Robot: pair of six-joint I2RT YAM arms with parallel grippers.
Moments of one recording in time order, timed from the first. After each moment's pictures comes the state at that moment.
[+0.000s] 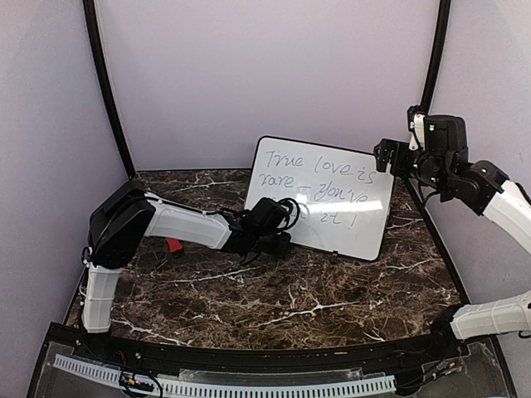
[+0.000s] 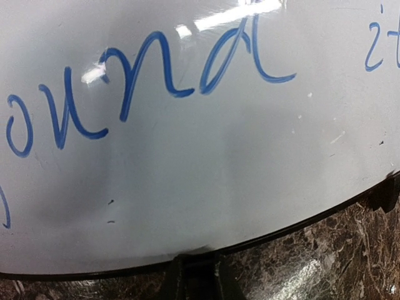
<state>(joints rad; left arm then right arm) -0.95 2.16 1.44 -0.06 -0.20 -0.33 0.55 1.07 1.17 -0.47 0.42 0.29</state>
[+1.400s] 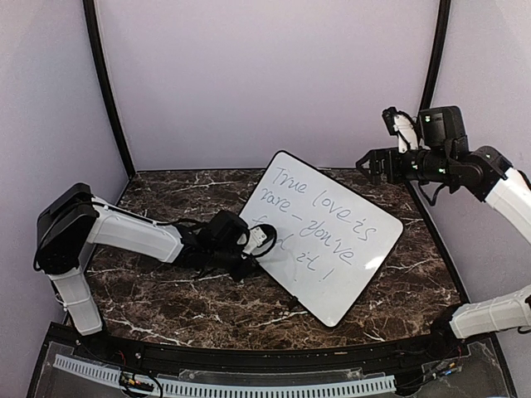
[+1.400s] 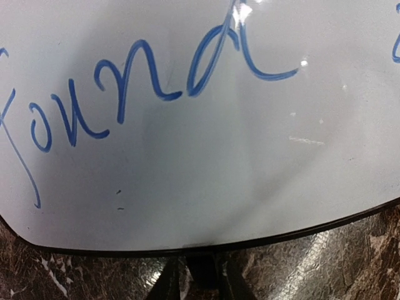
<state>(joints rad) -0.92 1.80 0.97 -0.02 -0.07 0.10 0.54 1.12 1.30 -0.69 0.06 0.14</state>
